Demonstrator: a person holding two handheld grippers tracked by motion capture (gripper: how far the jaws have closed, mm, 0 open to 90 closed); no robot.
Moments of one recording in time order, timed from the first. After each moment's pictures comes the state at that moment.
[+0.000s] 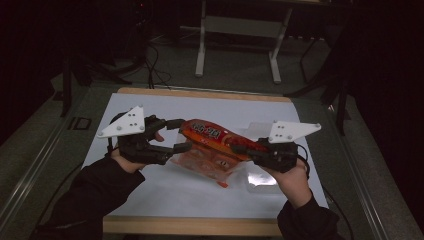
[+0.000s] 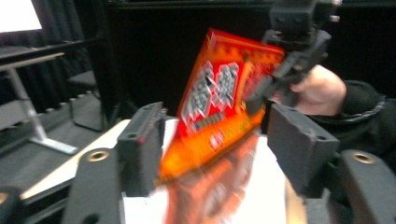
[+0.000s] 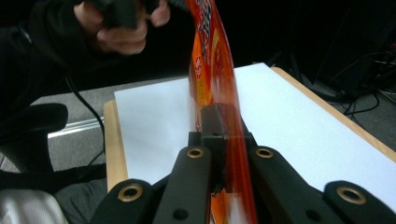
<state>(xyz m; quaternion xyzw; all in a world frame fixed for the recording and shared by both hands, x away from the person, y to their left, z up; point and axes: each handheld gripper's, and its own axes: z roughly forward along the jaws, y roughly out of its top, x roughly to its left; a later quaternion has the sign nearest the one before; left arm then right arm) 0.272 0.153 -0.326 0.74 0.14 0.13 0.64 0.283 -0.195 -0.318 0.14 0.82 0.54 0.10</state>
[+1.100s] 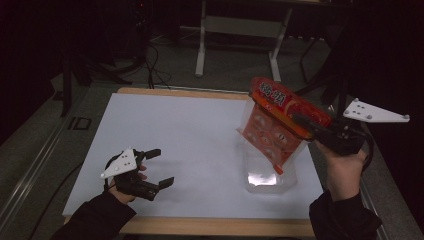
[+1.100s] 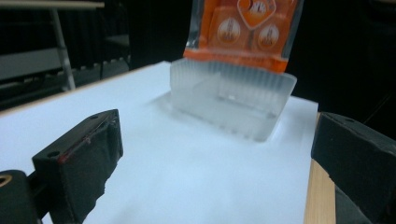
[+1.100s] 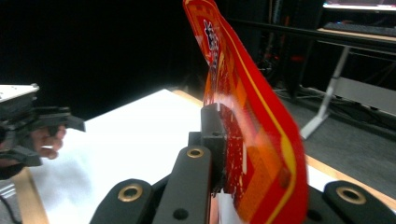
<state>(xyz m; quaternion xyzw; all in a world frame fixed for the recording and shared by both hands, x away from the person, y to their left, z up) 0.250 0.186 -0.461 0.74 0.24 0.14 0.61 0.288 -0.304 -0.274 0.30 0.74 0.56 0.22</state>
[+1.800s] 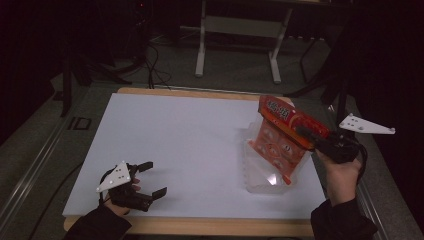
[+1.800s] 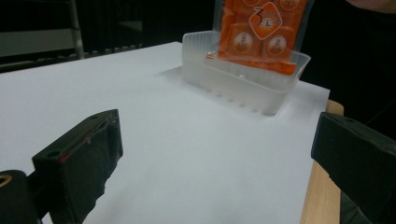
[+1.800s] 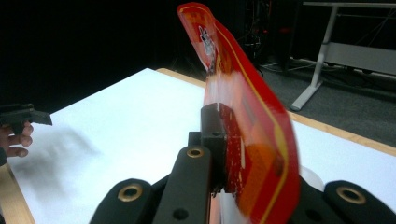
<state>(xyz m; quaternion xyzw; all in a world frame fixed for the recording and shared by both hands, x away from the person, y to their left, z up) 0.235 0.202 -0.498 0.73 0.28 0.14 0.60 0.305 -0.334 -0.332 0.35 0.74 0.55 0.19</state>
